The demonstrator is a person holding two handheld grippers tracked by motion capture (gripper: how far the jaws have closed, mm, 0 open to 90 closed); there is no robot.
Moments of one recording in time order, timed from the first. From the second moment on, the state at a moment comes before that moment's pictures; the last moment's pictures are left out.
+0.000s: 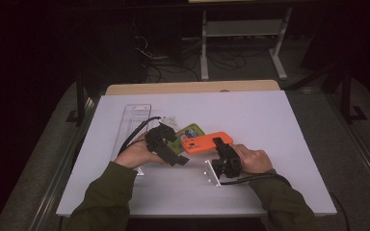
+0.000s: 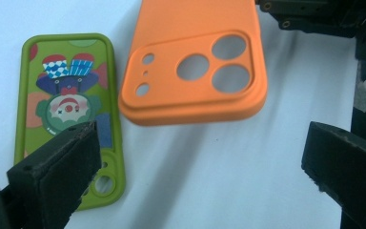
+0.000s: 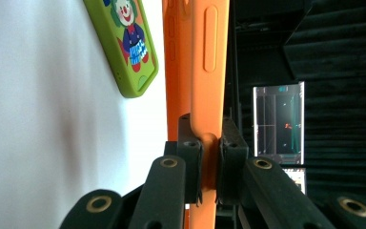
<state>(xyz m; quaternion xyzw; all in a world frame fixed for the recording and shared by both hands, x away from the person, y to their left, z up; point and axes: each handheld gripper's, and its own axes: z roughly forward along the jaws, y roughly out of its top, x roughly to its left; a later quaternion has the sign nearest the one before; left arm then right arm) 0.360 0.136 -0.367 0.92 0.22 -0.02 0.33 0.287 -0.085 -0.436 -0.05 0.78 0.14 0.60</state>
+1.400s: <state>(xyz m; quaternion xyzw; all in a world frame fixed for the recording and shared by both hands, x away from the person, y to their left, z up) 0.361 0.135 -0.368 0.92 0.22 -0.01 0.33 0.307 -0.104 -0.419 0.16 0.84 0.25 0.45</state>
